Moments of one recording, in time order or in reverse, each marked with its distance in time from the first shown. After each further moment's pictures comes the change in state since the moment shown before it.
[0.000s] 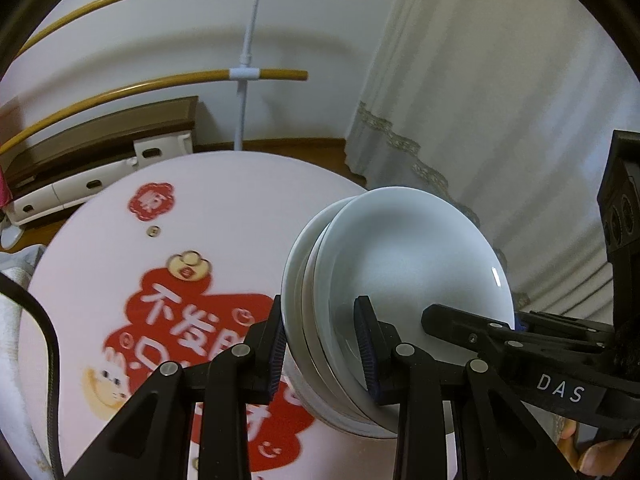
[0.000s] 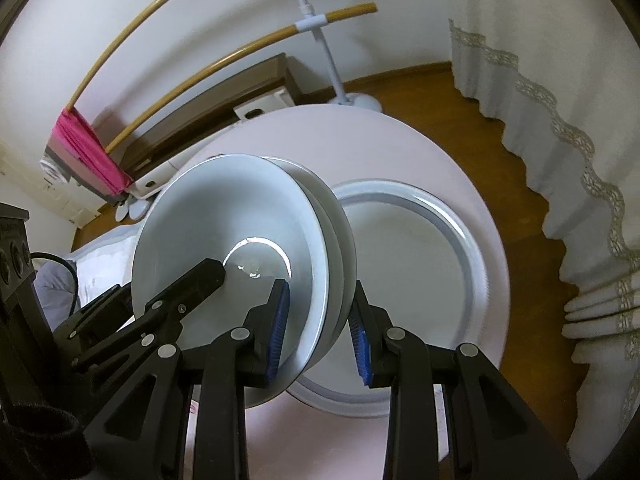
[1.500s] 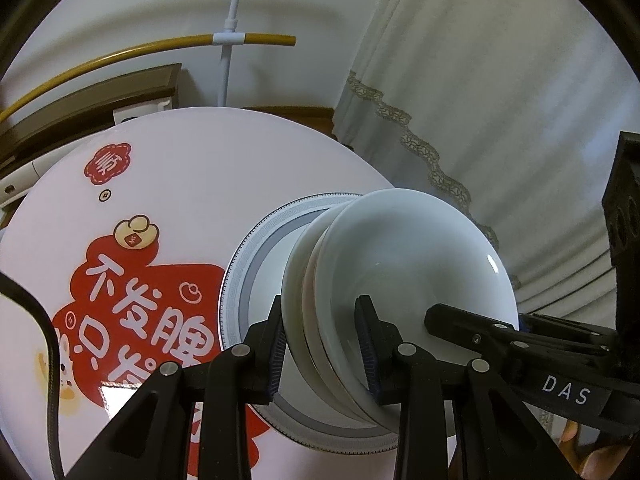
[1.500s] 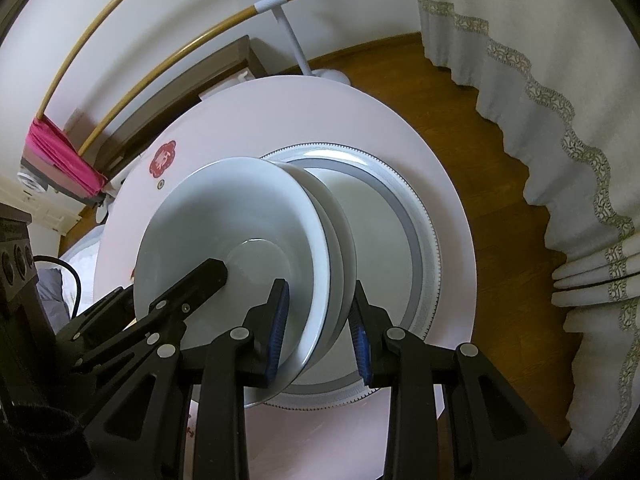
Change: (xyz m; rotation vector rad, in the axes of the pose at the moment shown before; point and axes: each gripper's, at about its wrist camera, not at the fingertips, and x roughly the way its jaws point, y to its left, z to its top) left arm 0.053 -0.028 -0.005 -0.036 0.103 -0.047; right arm 0.017 -0.037 -0.007 0.077 0.078 -0.062
